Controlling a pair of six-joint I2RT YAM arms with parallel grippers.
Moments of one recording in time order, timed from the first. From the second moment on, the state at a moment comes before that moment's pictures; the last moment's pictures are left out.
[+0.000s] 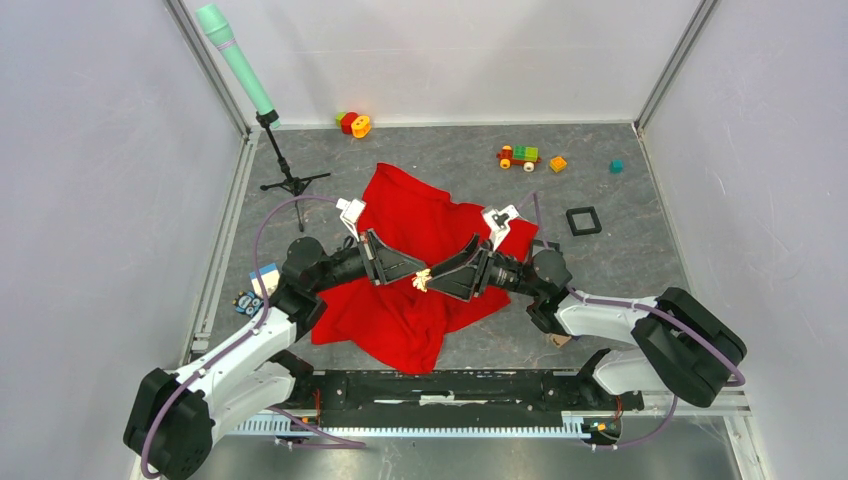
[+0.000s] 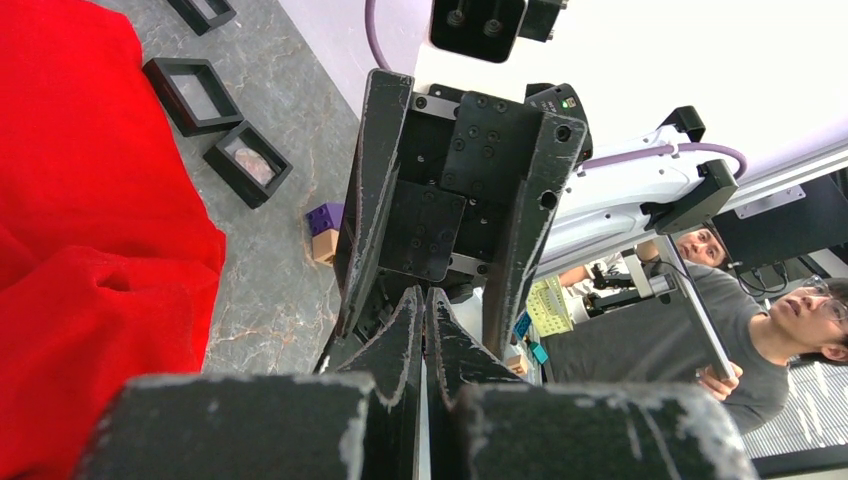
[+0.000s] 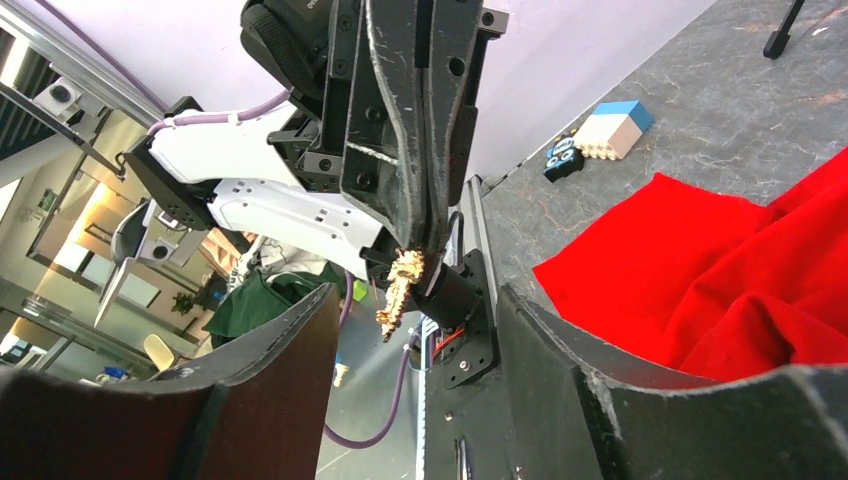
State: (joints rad) left arm -0.52 0.91 0.42 0.57 0.71 -1.01; right arm 0.76 1.34 0.39 1.21 -0.61 0.95
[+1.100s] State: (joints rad) left arm -0.51 0.91 0.42 0.55 0.71 -1.01; right arm 0.78 1.33 0.41 1.13 -0.59 0.89
